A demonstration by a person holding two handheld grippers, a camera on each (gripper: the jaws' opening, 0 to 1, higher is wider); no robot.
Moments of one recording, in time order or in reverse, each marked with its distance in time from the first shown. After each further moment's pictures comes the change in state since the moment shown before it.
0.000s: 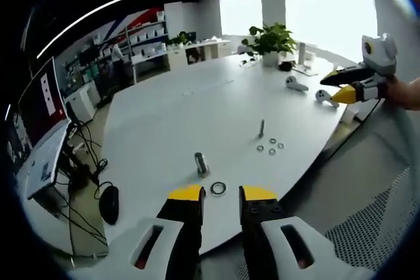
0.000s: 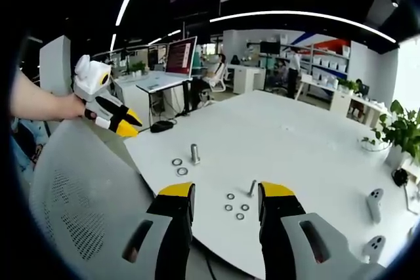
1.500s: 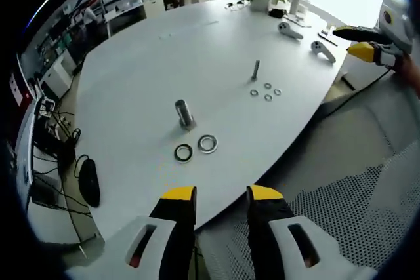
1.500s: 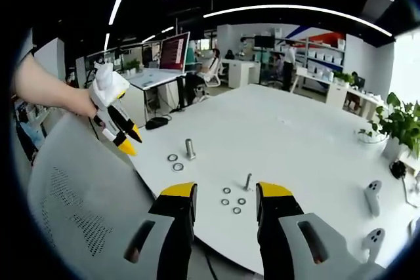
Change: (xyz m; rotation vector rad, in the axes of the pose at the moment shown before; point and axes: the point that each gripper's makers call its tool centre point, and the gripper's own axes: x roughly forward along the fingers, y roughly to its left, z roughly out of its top) left arm 0.048 0.006 -0.065 0.016 0.432 -0.144; right arm 0.000 -0.007 -0.008 0.027 0.043 -0.031
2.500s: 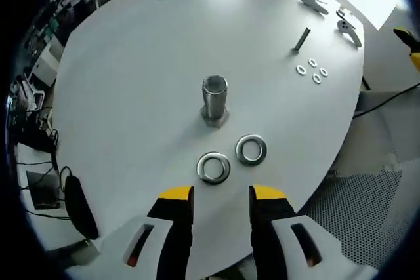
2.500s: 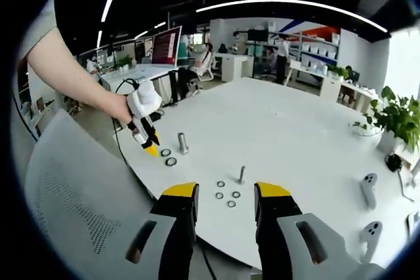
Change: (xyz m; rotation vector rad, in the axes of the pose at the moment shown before) left arm 0.088 0.057 0.005 0.021 0.203 -0.025; right arm 0.001 -0.008 -0.011 0.016 0.052 -0.039
